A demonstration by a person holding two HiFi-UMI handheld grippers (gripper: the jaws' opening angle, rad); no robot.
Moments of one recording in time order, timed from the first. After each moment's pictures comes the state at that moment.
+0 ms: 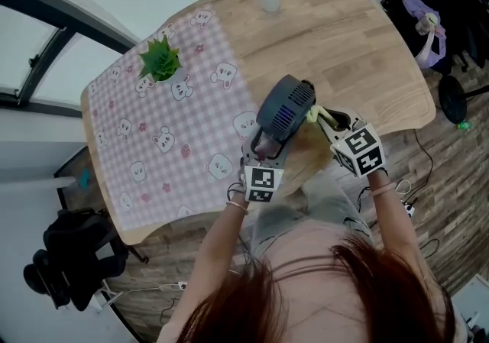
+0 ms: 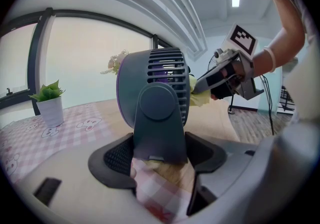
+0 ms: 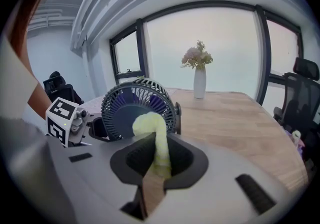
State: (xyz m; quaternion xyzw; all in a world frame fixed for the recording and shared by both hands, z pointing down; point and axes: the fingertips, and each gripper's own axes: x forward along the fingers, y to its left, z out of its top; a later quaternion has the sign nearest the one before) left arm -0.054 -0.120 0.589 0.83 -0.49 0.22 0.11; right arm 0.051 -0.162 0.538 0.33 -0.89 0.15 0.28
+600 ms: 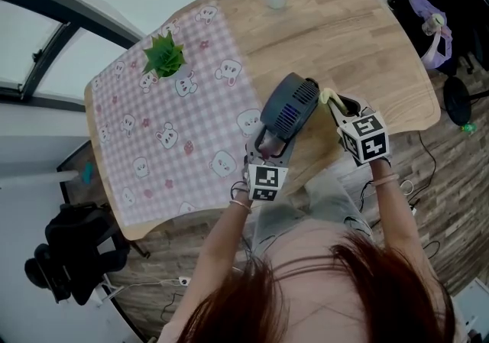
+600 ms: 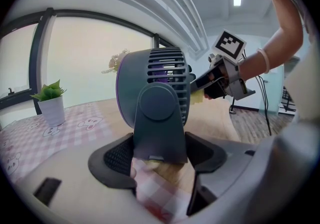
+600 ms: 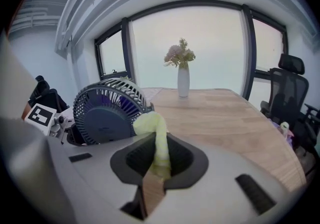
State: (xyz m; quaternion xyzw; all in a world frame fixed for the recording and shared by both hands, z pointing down) left arm -0.054 -0.120 0.588 0.83 -0.50 0.23 0.11; right arm 0.076 -0.201 0.547 0.40 -0.86 0.17 0.28
